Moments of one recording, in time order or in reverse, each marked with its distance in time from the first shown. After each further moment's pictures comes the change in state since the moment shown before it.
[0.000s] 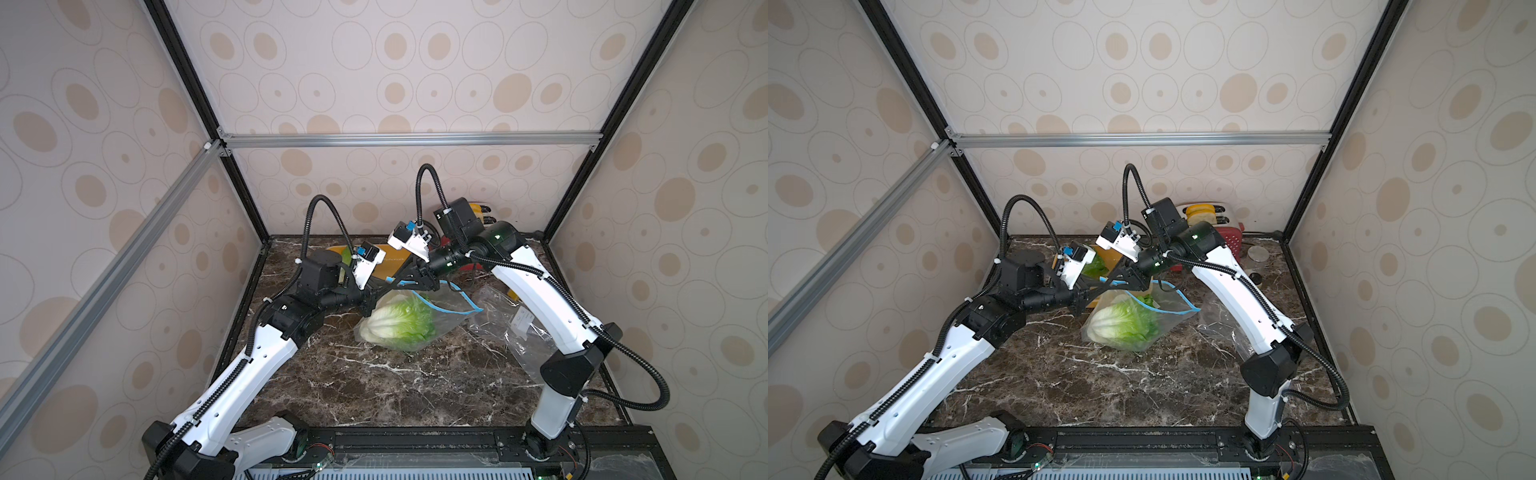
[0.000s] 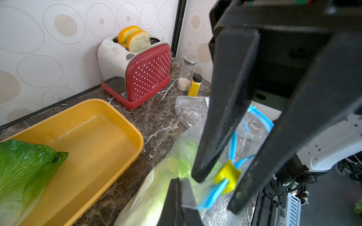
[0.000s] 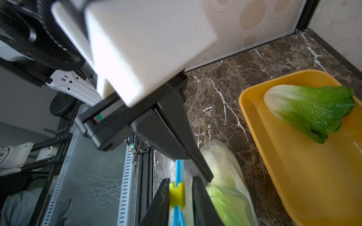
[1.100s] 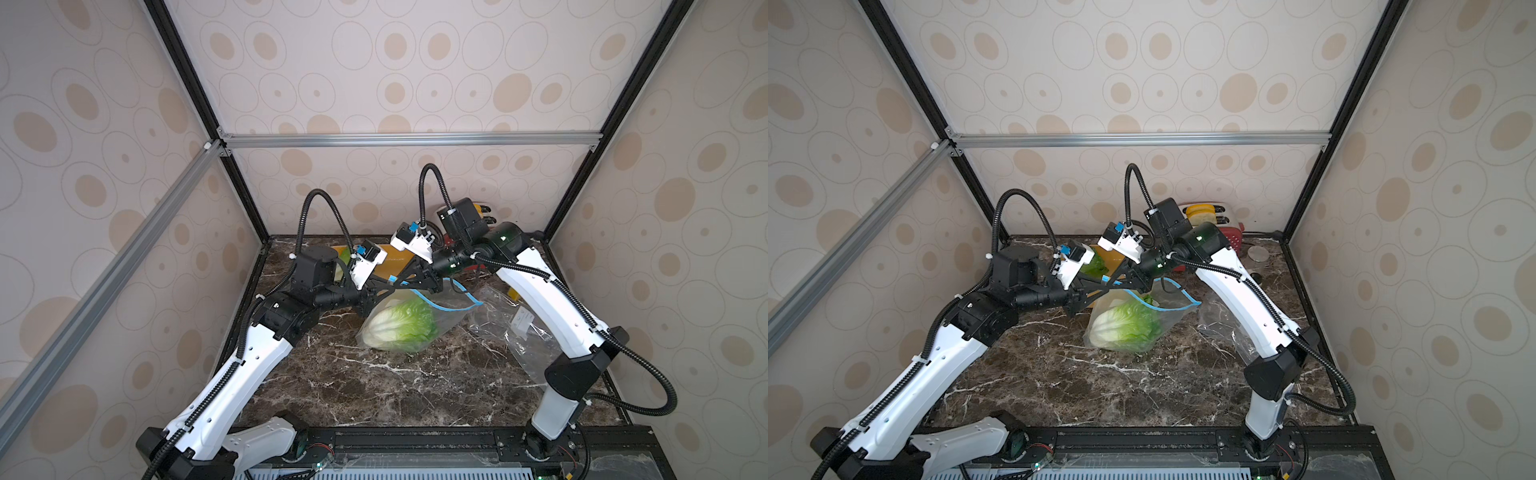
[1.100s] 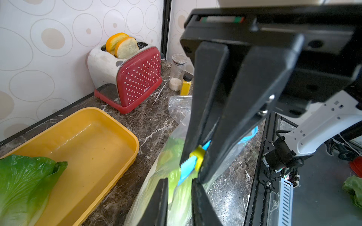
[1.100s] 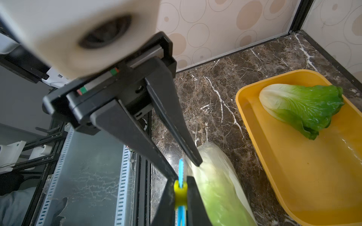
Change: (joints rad) left arm 0.002 -0.001 0.089 -0.117 0.060 0.098; right arm 0.002 -0.032 -0.014 -0.011 0.027 -0.014
